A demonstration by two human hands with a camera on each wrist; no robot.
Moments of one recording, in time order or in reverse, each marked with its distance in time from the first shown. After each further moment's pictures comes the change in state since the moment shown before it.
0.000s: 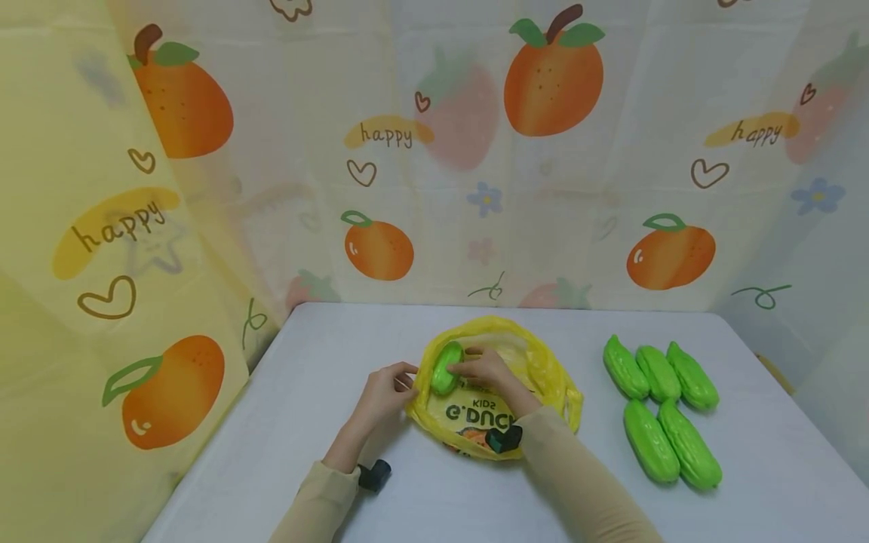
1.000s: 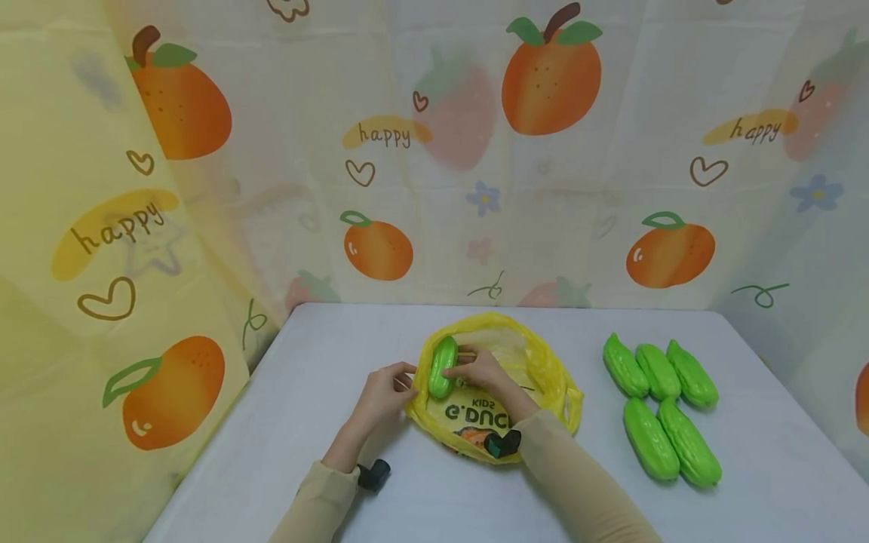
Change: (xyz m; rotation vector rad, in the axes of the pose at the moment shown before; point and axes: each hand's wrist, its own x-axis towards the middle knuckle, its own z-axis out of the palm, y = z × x) left_hand 0.000 0.000 0.000 0.009 -0.012 -0.003; right_hand -0.003 0.000 0.009 0.025 -0.037 -0.076
